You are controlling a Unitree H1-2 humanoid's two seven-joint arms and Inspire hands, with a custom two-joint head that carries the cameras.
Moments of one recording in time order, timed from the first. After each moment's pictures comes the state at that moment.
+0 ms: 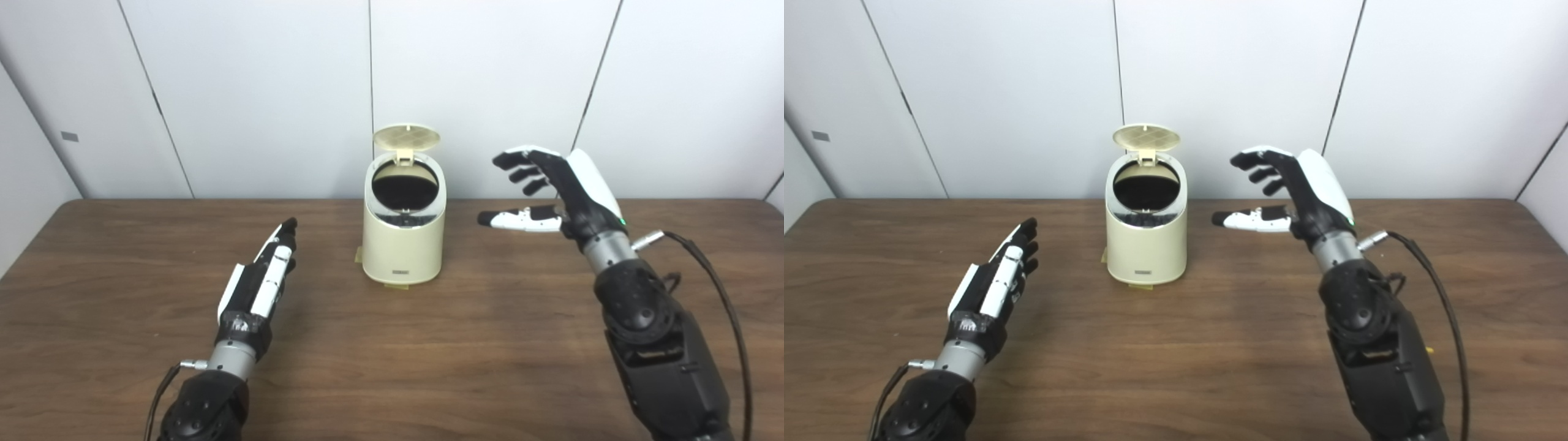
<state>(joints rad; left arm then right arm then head) -0.13 0.08 0.06 -0.23 -0.07 0.33 -0.08 -0.43 -0.23 0.06 -0.16 -0.50 0.31 0.14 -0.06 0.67</state>
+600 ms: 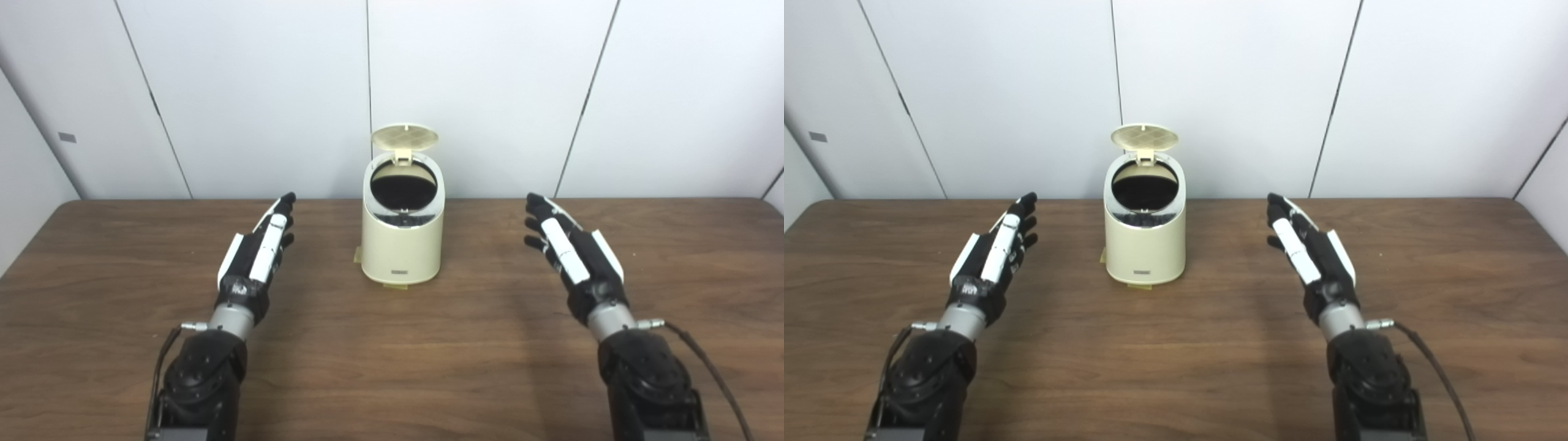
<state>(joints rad) -0.30 0.13 0.08 -0.08 -0.08 0.33 -0.09 -0.23 -0.04 -0.13 -0.15 -0.04 0.39 0.10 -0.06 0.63</state>
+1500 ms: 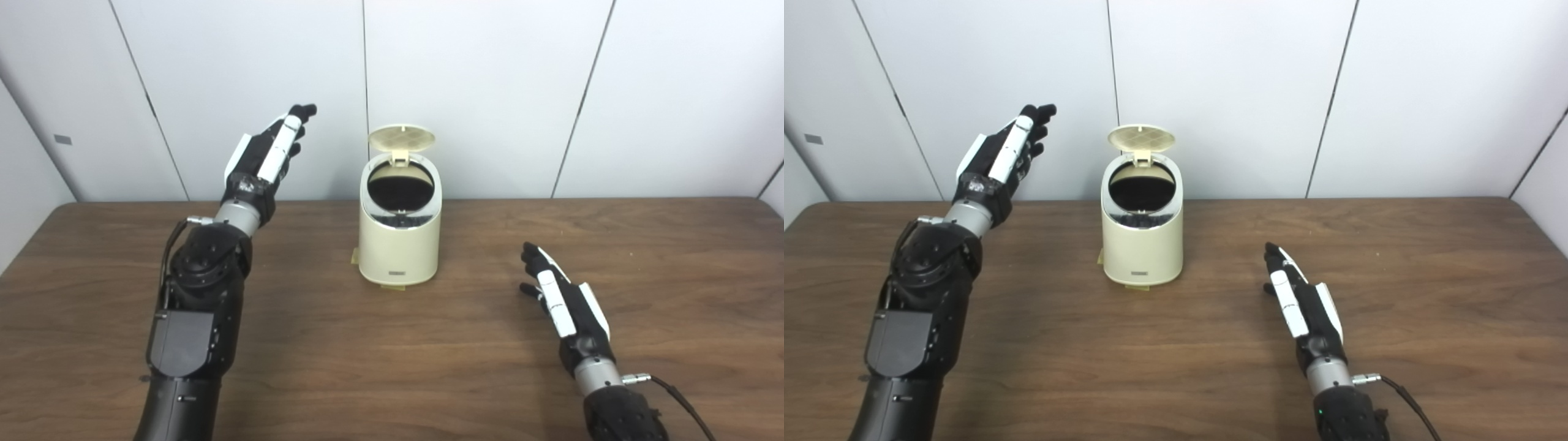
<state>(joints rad) -0.62 0.17 0.06 0.07 -0.08 0.37 -0.10 -0.10 -0.05 -0.01 -0.10 -0.12 0.21 0.00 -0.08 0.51</state>
